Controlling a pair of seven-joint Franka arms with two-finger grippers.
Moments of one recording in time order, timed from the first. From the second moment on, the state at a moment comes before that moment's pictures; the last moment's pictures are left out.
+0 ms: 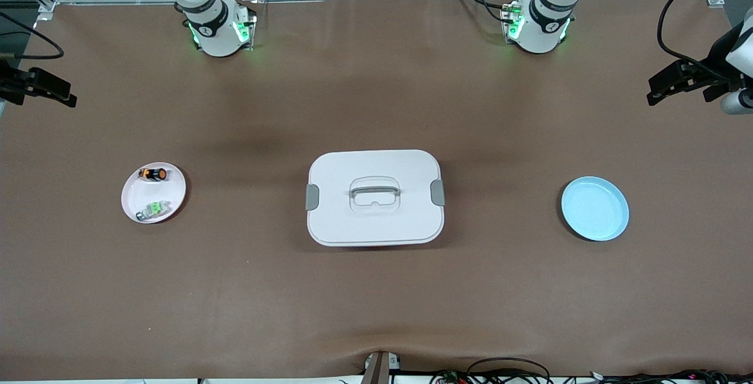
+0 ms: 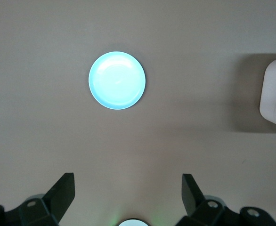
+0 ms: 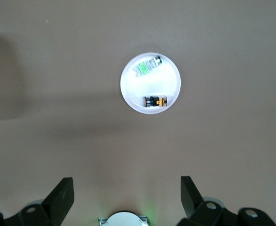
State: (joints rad) left arm 0.01 -0.02 -0.07 -1.52 0.03 1.45 -0.10; right arm -0.04 -0.03 -0.08 -1.63 -0.04 1.46 -0.07
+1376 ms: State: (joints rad) left arm 0.01 -0.02 -0.07 -1.52 0.03 1.45 -0.10; right arm -0.16 0.03 -0.08 -2.20 -0.04 2.16 -0.22
